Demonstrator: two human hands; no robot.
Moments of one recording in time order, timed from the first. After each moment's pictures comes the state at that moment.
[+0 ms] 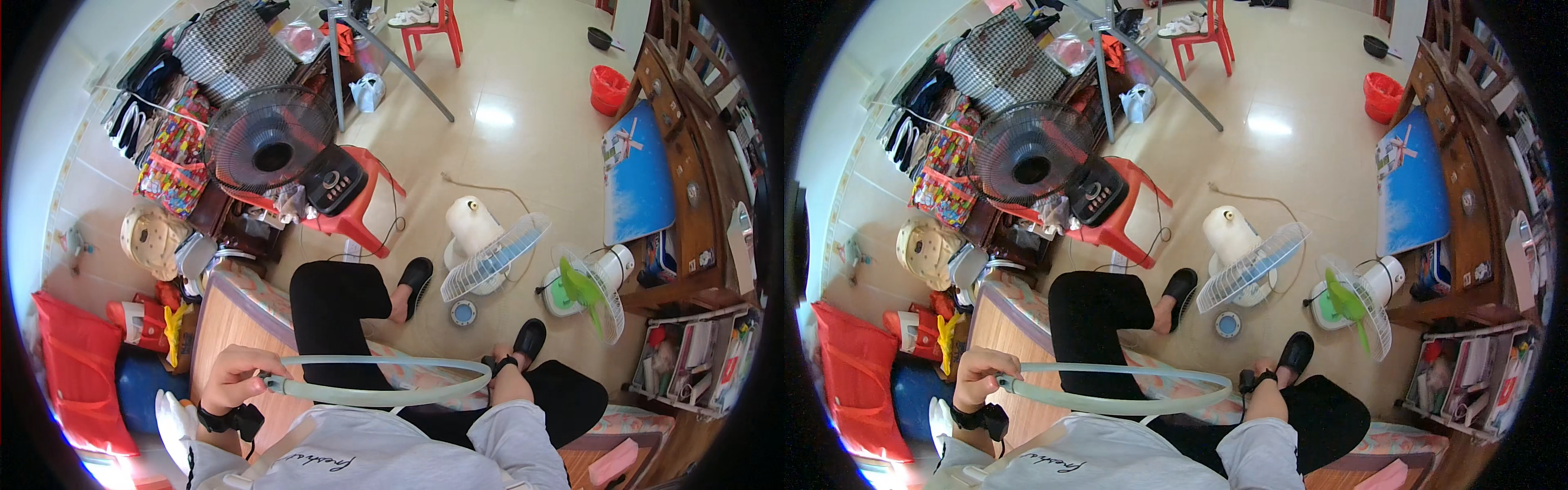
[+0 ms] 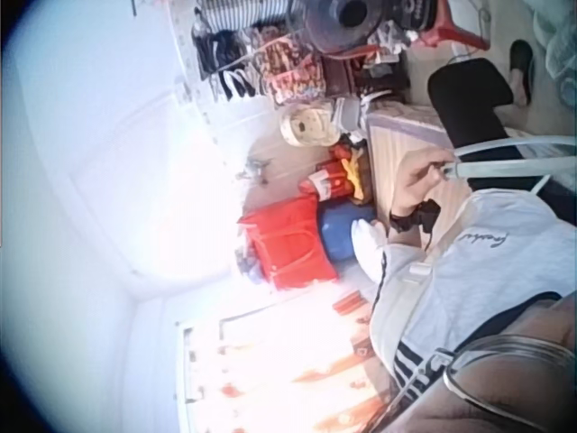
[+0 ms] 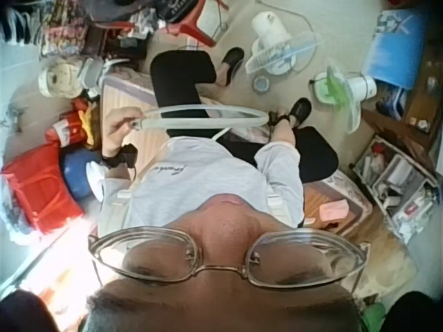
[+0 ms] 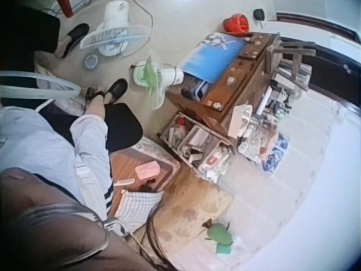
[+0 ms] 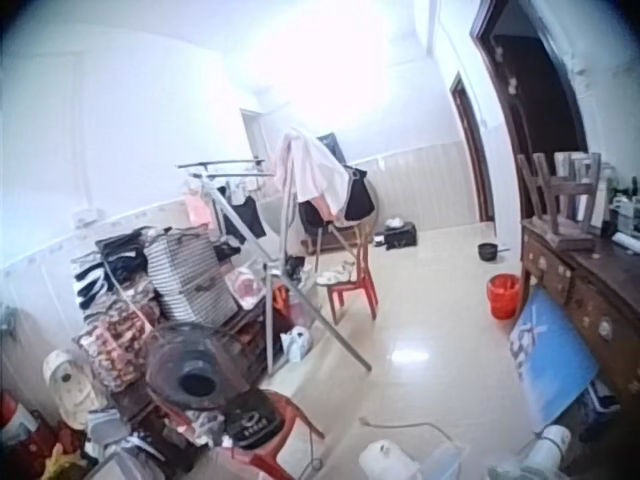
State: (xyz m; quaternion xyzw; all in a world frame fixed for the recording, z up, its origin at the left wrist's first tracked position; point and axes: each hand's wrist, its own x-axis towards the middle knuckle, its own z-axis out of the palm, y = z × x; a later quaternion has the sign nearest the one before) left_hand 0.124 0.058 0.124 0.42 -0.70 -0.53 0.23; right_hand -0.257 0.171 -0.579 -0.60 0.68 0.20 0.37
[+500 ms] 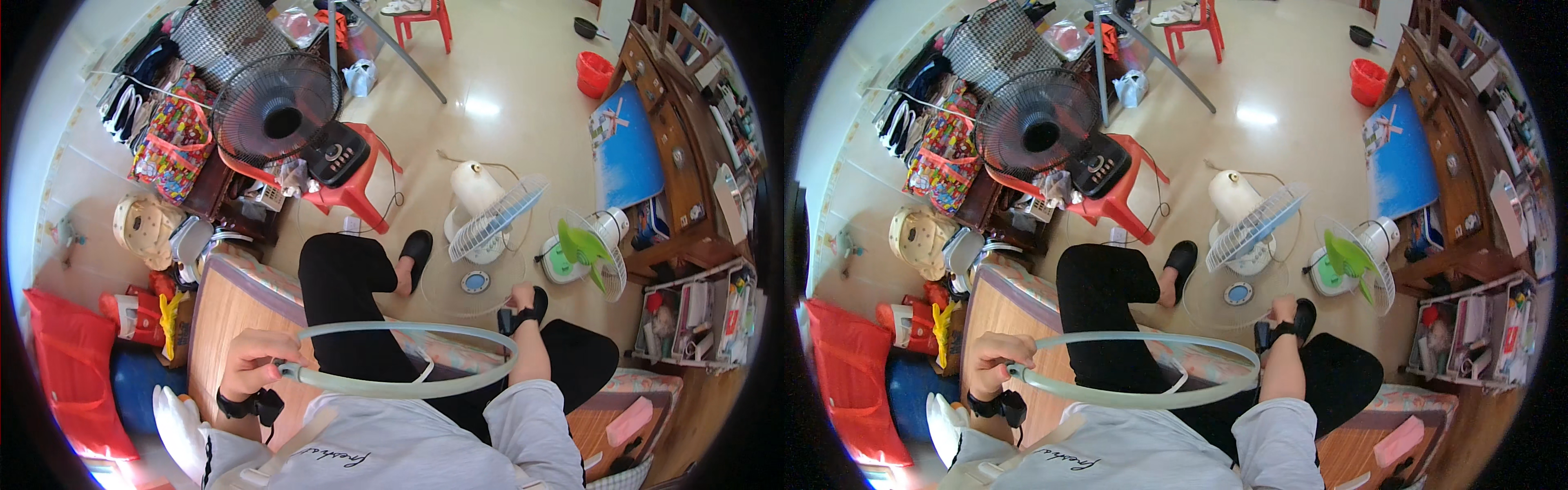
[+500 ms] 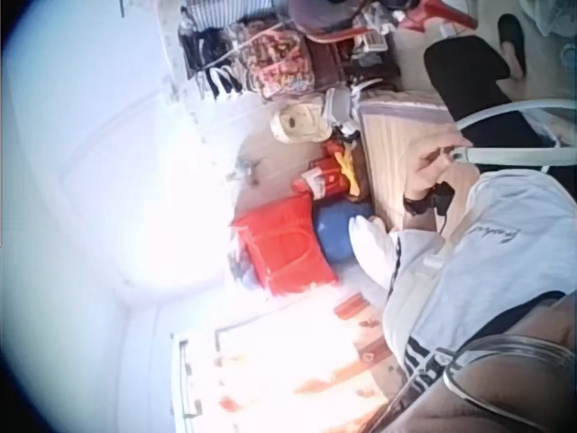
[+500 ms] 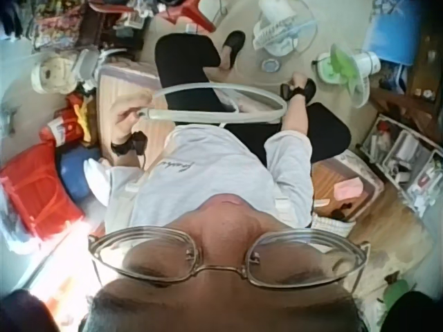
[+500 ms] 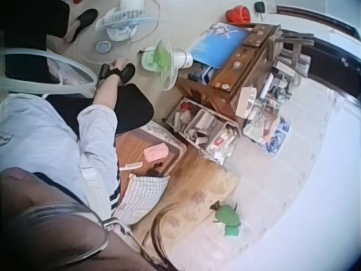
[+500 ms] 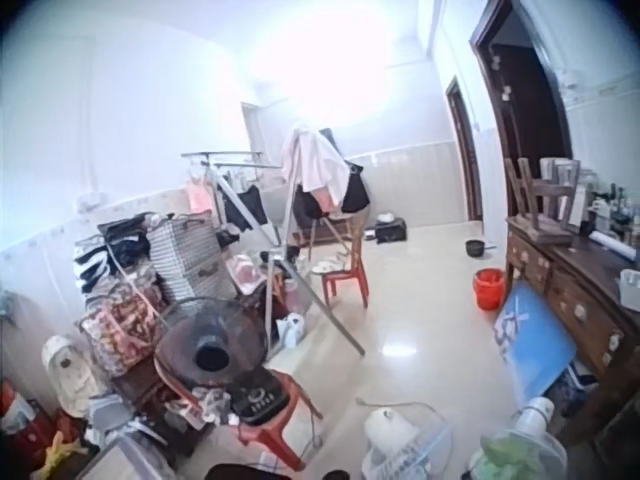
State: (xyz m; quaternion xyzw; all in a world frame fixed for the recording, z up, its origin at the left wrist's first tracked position) left_hand 0.160 0.099 0.099 0.31 -0.72 -0.54 0.31; right_hand -0.287 0.092 -0.415 -0.27 0.82 -0.24 0.43
